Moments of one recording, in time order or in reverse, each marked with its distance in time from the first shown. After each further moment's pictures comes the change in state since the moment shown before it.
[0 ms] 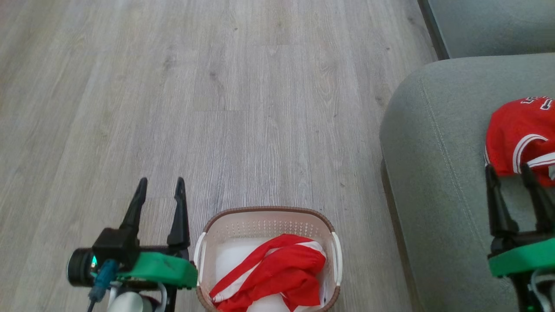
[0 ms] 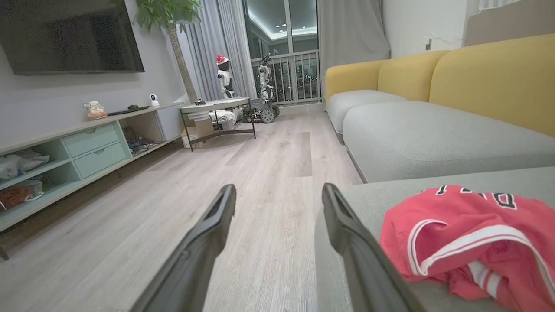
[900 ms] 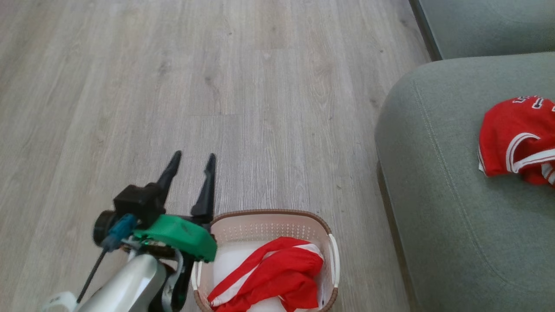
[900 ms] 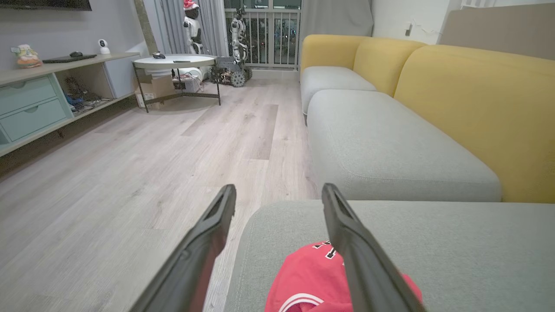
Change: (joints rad) left arm -0.260 0.158 -0.346 0.040 -0.338 0.093 0.002; right arm -0.812 -0.651 0.832 0.517 0.708 0.000 0.079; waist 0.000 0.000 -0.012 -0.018
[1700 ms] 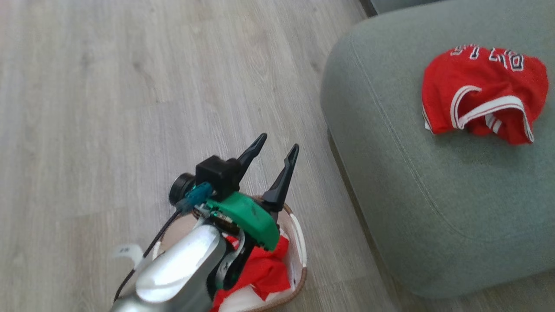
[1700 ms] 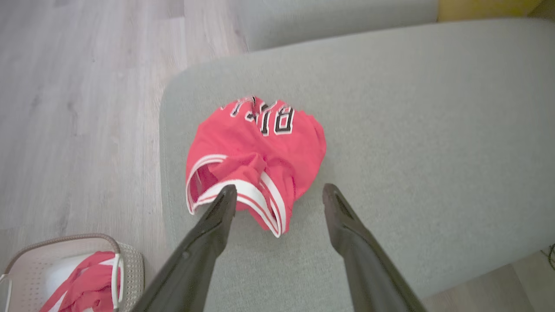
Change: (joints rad) left arm -0.212 -0.172 -0.170 0.176 -0.001 -0.163 0.033; right arm -0.313 0.080 0.169 0.235 0.058 0.000 0.611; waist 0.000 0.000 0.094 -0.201
